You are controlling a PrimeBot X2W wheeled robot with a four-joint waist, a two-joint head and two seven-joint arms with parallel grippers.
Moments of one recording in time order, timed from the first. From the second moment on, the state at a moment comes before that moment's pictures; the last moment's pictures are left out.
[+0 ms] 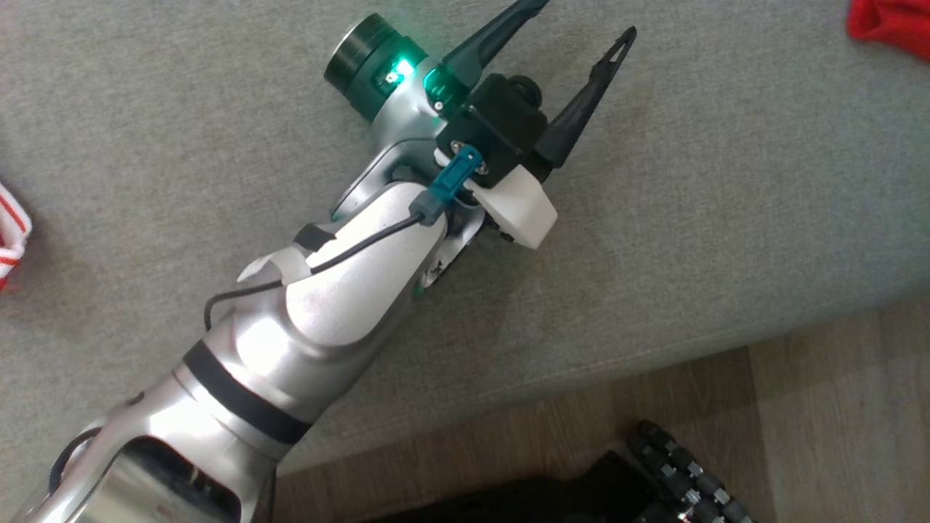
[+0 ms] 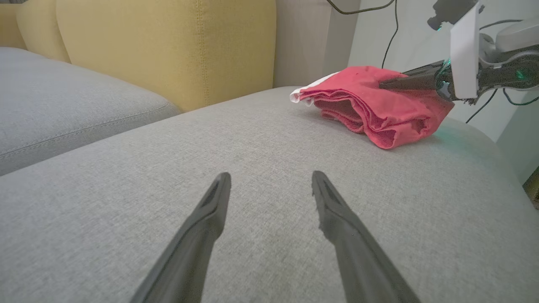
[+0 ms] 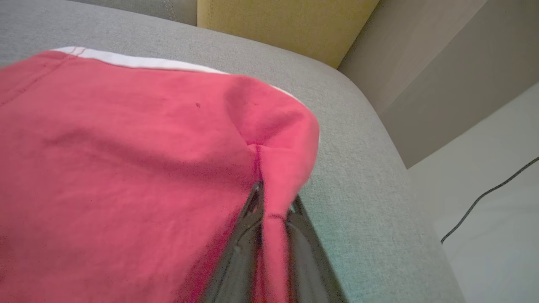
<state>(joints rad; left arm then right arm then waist) -0.94 0.05 -0.86 0.39 -0.18 0.05 -0.24 -1.04 -0.68 0.34 0.88 0.53 0.13 -0.20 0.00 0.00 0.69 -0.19</state>
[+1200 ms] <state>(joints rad) -0.24 0.07 -0.40 0.17 -0.32 0.17 -0.26 -0.62 -0.37 0.24 0.66 0.47 0.13 -0.25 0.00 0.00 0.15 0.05</state>
